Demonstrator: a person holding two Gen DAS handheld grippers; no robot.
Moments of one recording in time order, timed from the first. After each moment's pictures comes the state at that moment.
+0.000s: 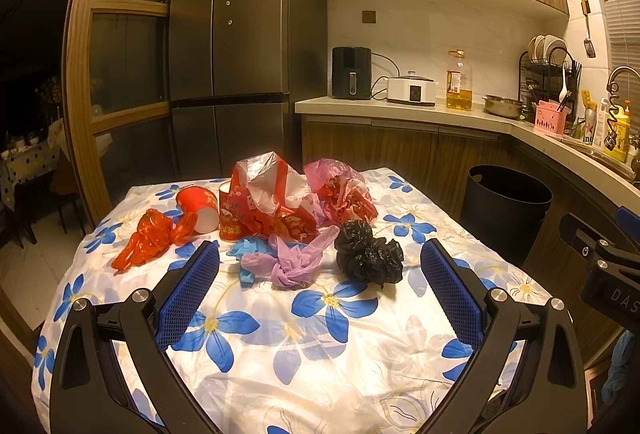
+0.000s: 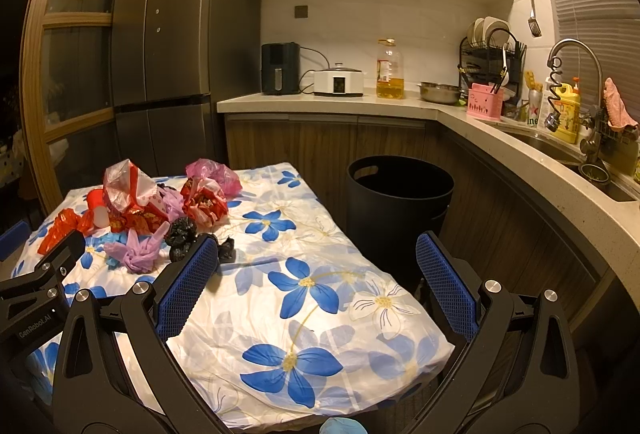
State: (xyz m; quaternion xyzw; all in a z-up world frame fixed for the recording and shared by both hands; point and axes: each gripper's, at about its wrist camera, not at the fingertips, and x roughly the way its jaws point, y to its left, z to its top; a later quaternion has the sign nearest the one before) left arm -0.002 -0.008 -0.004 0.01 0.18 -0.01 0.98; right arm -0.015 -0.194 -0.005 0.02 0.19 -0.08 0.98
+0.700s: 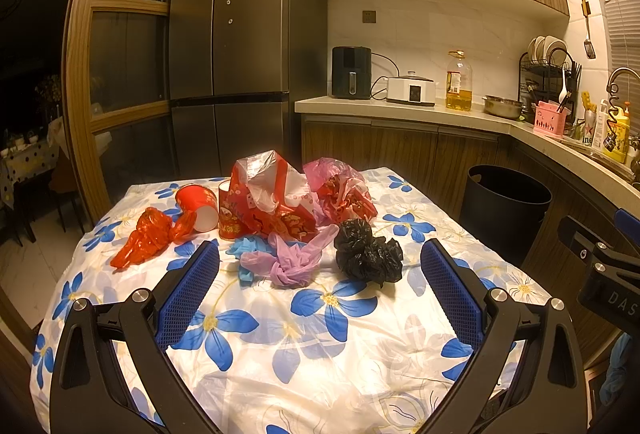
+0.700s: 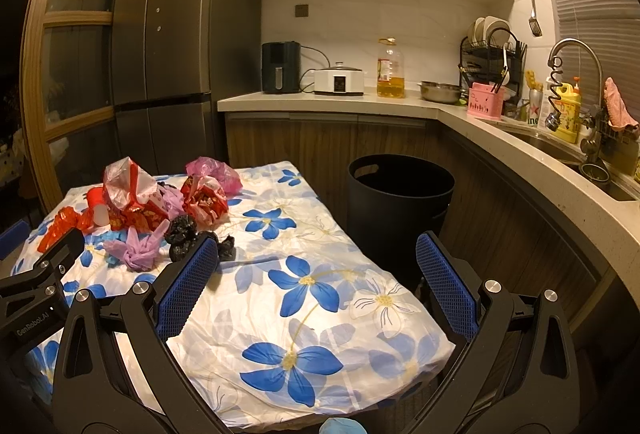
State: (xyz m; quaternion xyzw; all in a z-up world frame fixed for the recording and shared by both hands) left arm -0.002 -0.007 -0.004 0.01 0.18 -0.01 0.98; right arm -0.015 -0.196 -0.003 0.02 0.19 -0.08 0.98
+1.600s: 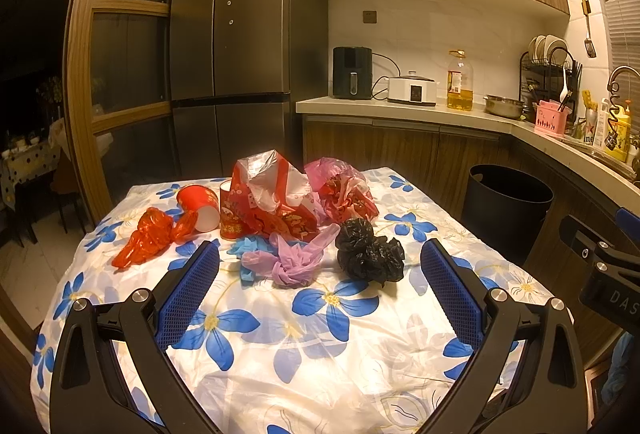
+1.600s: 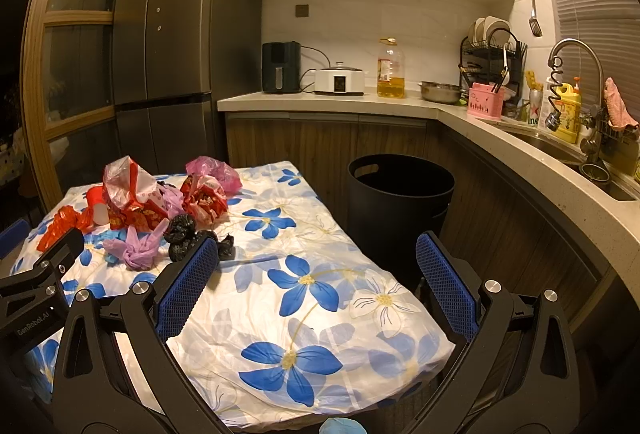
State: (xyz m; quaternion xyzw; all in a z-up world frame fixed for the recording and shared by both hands) left arm -0.002 -0.005 -0.007 0.01 0.18 -0.01 0.98; right arm -0.016 -0.194 -0.007 0.02 0.19 -0.08 0.98
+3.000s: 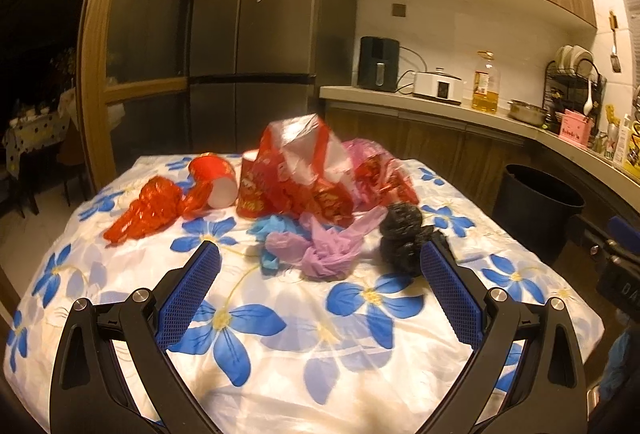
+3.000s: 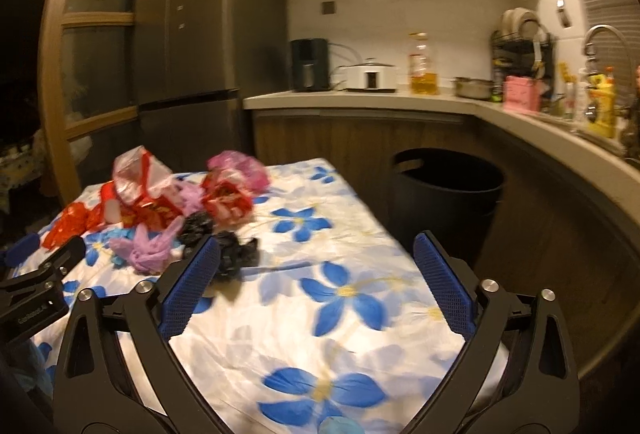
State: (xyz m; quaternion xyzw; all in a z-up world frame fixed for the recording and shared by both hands) left arm 0.039 0.039 -0.053 -0.04 0.19 0.02 0.98; right arm 0.043 -0.175 -0.057 0.03 0.18 0.00 0.98
